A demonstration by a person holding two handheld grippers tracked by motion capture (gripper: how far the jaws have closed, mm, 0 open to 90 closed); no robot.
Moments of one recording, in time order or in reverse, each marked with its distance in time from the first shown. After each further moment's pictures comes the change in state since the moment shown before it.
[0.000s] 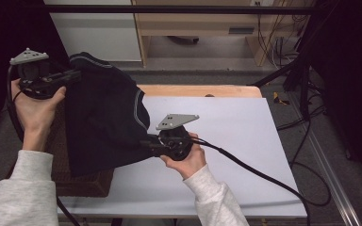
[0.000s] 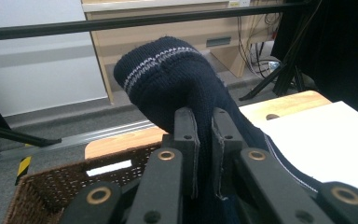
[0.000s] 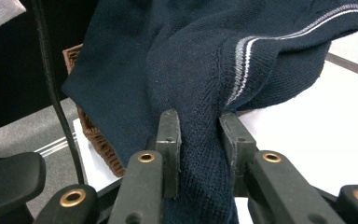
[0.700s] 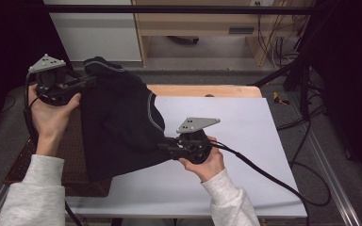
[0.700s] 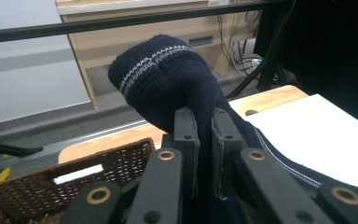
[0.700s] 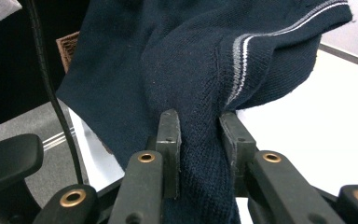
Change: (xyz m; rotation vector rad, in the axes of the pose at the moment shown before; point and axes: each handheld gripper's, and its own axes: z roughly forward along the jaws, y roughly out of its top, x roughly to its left) left arm -0.032 -0.007 0.008 -0.005 -0.061 0.037; right arm -0.017 -0.021 -0.034 0.012 -0.017 0.021
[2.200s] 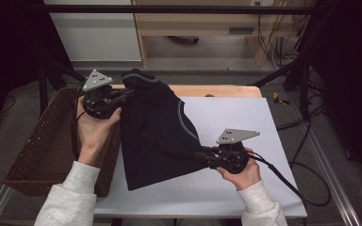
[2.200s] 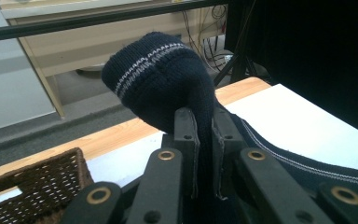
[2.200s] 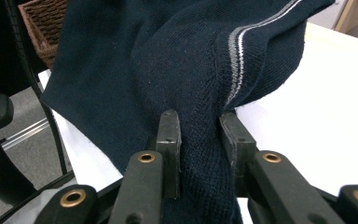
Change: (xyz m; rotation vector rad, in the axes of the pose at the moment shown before) left arm -0.075 -0.022 0.041 -0.010 -0.103 0.061; right arm -0.039 -0.059 -0.061 0.045 -0.077 0.042
